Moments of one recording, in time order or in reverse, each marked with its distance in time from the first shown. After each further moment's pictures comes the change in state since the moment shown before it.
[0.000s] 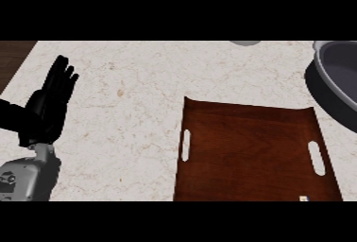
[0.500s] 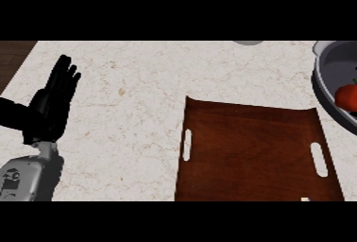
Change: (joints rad) left arm -0.012 -0.010 0.002 0.029 -0.001 -0.011 -0.032; right arm -0.210 0.077 0.077 0.346 0.113 0.134 -0.021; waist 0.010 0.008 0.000
